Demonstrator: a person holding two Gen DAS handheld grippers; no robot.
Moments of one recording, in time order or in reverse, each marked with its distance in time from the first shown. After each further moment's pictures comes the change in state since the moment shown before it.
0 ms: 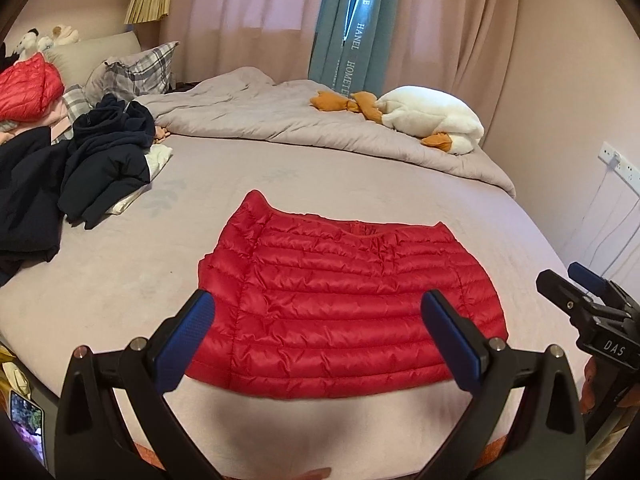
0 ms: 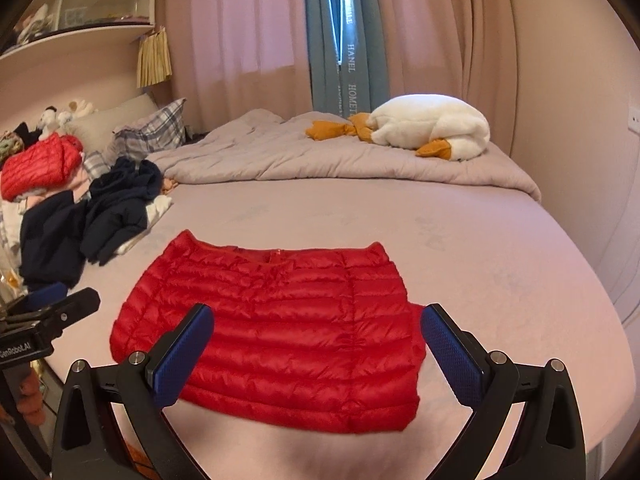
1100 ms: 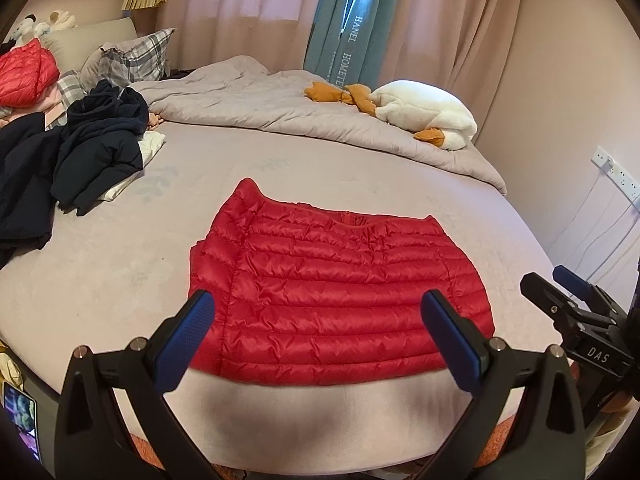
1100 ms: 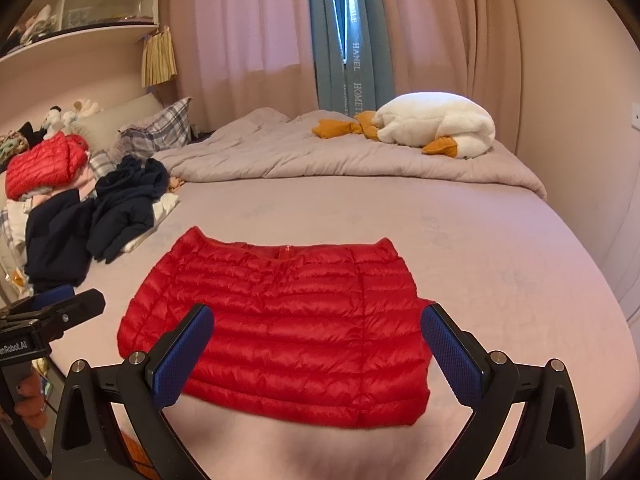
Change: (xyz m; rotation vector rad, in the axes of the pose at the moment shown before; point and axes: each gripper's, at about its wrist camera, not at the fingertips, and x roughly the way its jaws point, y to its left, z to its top) left arm -0.004 0.002 -0.002 -0.029 0.035 -0.044; right arm -0.009 0.008 -0.004 0.005 0.003 0.018
